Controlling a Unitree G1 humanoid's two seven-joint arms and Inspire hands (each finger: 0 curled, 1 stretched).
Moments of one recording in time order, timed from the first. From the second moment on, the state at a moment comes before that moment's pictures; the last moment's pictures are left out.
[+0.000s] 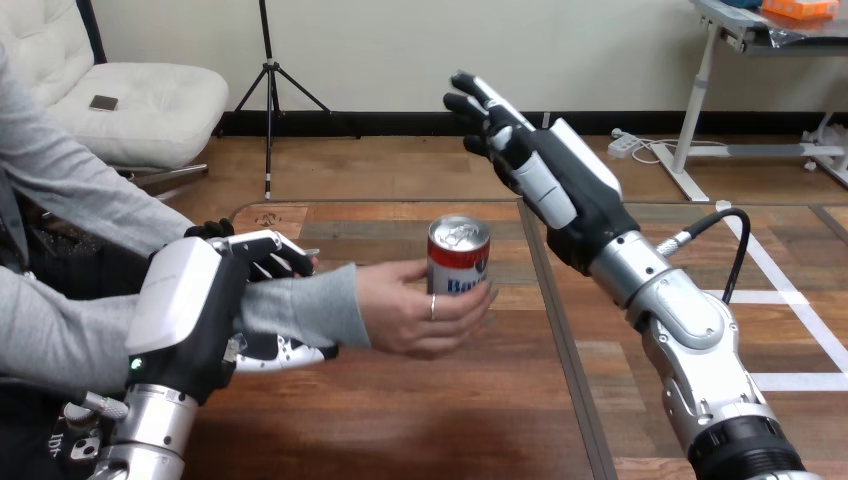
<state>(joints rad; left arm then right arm) -0.05 0.43 -0.08 0.32 0.59 -0.48 0.33 -0.58 -0.20 0.03 0.71 0.06 -0.45 0.42</state>
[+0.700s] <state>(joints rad) 0.01 0.43 -0.06 0.12 0.53 -0.37 0.12 -0.53 -0.20 0.02 0.70 0.08 -0.46 0.44</state>
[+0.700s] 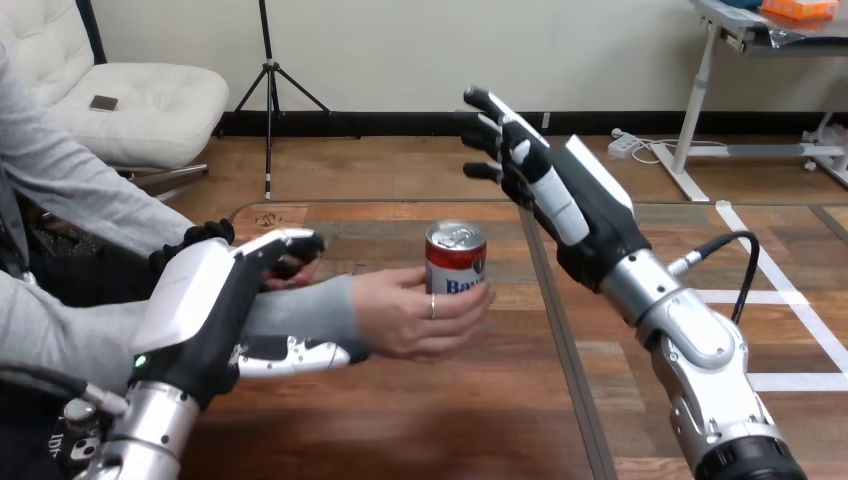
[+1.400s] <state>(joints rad) 0.03 0.43 -0.04 0.00 0.50 -0.36 0.08 -0.49 -0.20 -0.02 0.67 0.12 -0.46 0.47</state>
